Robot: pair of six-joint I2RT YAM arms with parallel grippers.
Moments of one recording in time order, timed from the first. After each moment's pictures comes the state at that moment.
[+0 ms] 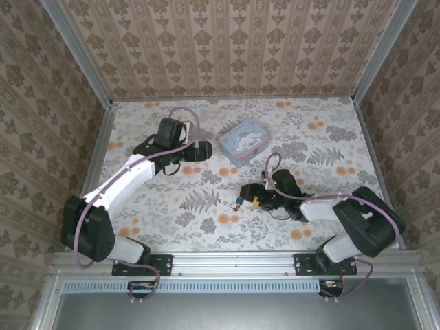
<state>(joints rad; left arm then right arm) -0.47 1.40 1.09 -0.49 0.15 -0.40 0.51 1.43 0.37 0.42 -0.48 0.94</state>
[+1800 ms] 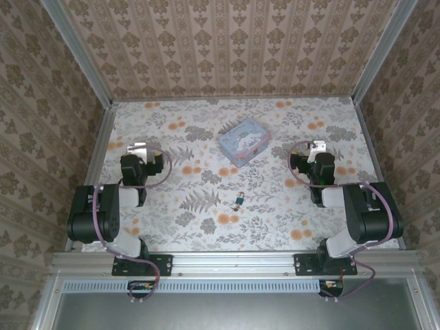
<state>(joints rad) -0.02 1.54 0.40 0.76 -0.02 0.07 0.00 1.53 0.39 0.77 0.05 0.06</state>
